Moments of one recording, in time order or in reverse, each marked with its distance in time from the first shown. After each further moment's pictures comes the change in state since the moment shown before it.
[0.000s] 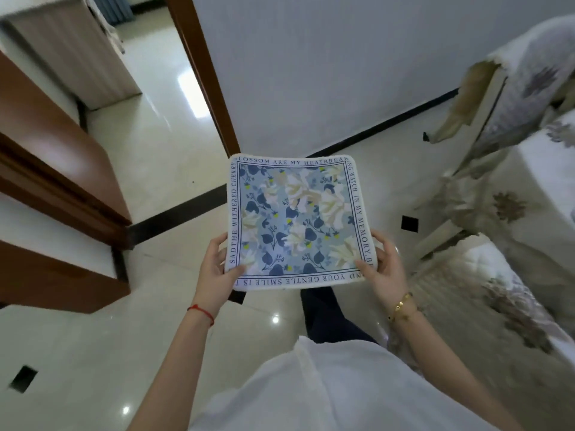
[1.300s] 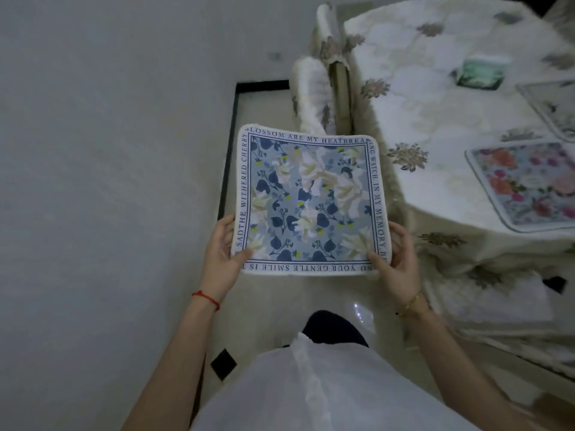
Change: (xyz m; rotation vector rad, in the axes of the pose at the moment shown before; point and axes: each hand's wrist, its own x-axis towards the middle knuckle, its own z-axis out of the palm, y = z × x) left_hand 0.640 0.267 0.485 0.218 -1.108 0.255; right_hand 0.466 -0.075 -0.172 0.134 1.156 -0.039
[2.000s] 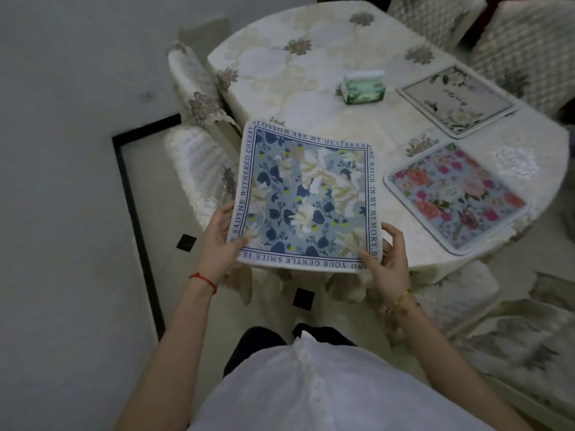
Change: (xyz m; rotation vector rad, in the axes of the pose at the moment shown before) left_hand 0.312 0.060 0.179 0.149 -0.444 0.017; right_hand 0.194 -0.009 -0.069 0.018 0.488 0.127
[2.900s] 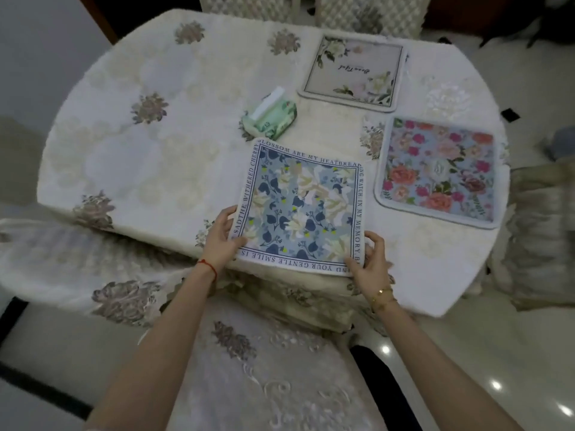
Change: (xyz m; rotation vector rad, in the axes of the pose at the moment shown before) left_hand 0.452 0.011 0.073 0.366 -0.794 0.045; right_hand 0.216 0.037 0.153 0.008 0.747 0.254
